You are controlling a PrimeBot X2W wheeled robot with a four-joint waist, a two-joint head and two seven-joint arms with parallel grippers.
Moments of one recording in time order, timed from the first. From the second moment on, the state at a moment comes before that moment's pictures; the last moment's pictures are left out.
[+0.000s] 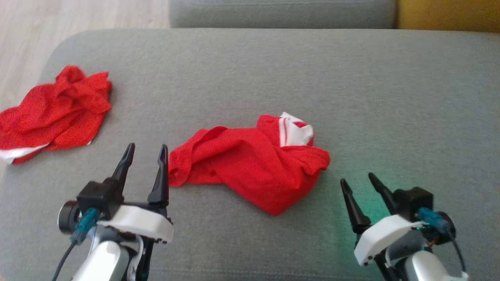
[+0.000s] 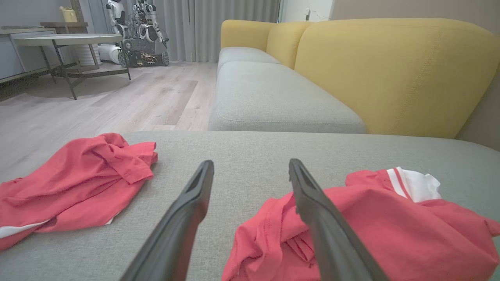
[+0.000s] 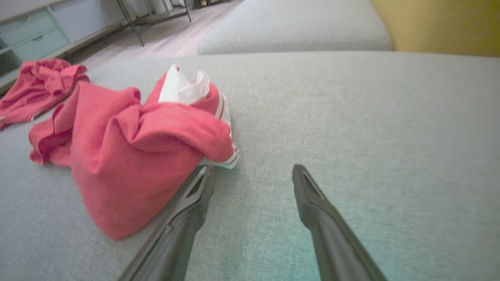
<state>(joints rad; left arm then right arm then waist) -0.10 0.30 -0.44 0.05 -0.42 0.24 -0.24 0.00 -0.05 0.14 0.19 0.12 0.13 0.07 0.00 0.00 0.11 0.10</state>
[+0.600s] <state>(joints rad) -0.15 0.27 -0.43 0.09 -0.41 0.22 -0.25 -0.19 -0.05 0.17 0.36 0.10 0.13 0.01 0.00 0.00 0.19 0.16</state>
